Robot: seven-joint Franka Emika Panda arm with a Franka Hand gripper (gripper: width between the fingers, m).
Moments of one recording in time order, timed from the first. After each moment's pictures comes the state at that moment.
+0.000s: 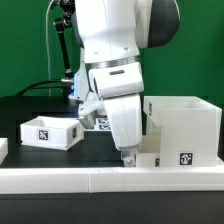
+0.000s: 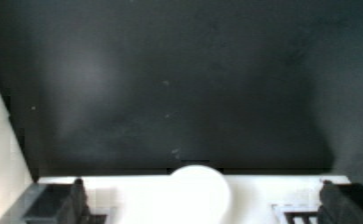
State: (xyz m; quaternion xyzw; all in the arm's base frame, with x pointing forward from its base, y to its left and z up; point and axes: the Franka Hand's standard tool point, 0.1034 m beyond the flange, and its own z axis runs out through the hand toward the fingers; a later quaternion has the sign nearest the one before) arm 0.589 0.010 0.022 -0.71 -0.70 -0.07 0.05
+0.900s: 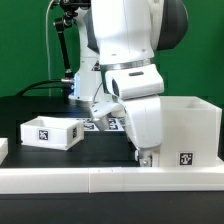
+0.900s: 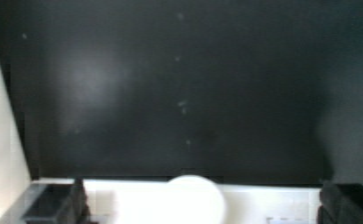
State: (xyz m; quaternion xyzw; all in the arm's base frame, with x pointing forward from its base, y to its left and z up) arm 0.590 0.035 0.018 -0.68 -0.72 -0.07 0.05
